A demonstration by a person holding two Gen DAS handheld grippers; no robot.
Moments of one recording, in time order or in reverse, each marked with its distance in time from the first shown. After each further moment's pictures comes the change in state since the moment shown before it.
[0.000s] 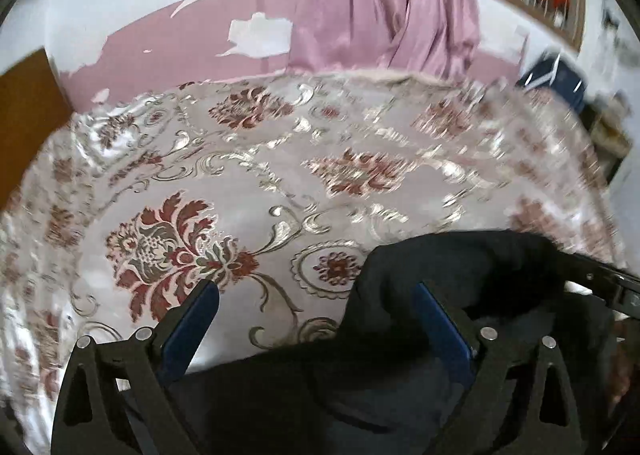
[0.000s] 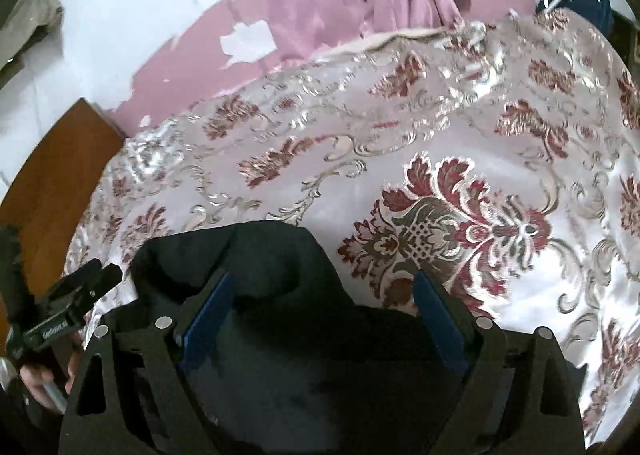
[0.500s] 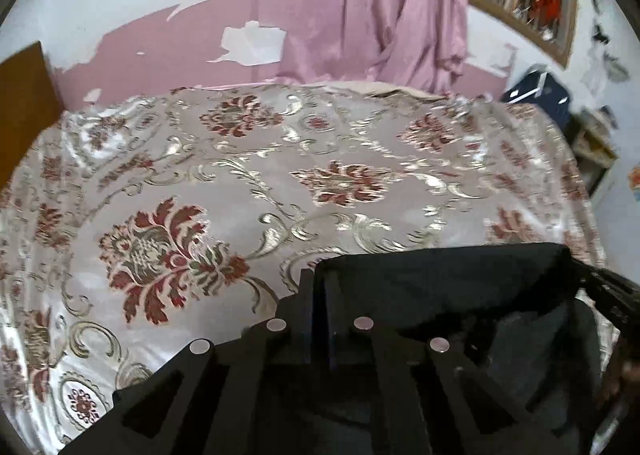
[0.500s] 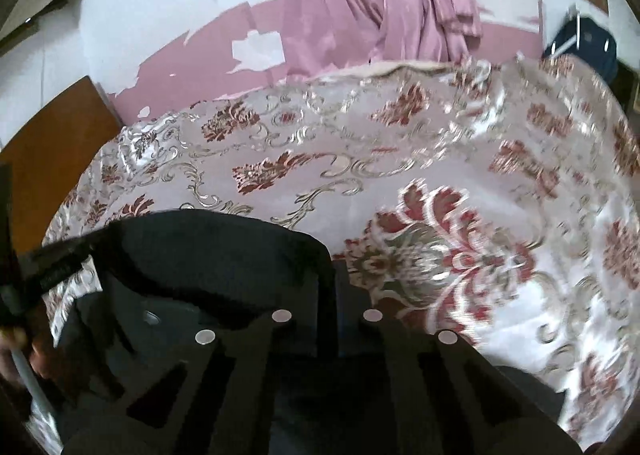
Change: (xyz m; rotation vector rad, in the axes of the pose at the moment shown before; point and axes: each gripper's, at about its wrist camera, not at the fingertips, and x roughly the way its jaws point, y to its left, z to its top) left arm -0.028 0.019 -0.008 -0.039 -0.058 -0.126; right arm -0.035 0.002 -0.008 -0.157 -0.128 -0.035
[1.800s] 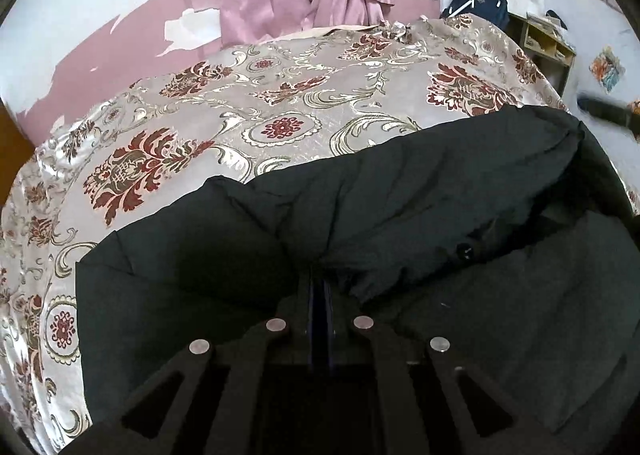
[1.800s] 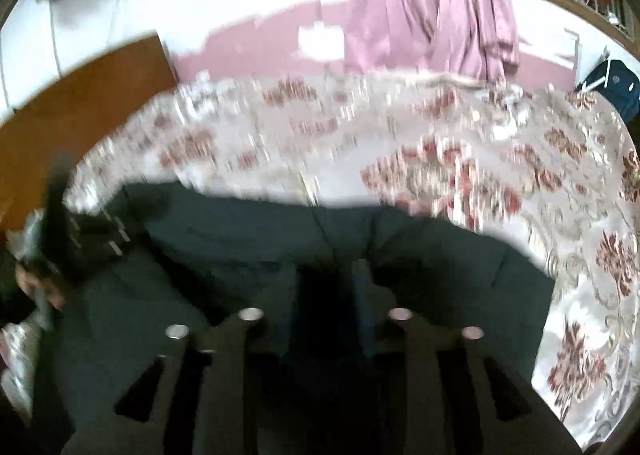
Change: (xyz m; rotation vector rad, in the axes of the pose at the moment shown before) left arm -0.015 -0.016 -0.133 0.280 0.090 -0.014; right arm -0.092 0.007 -0.073 -0.169 -0.053 0.146
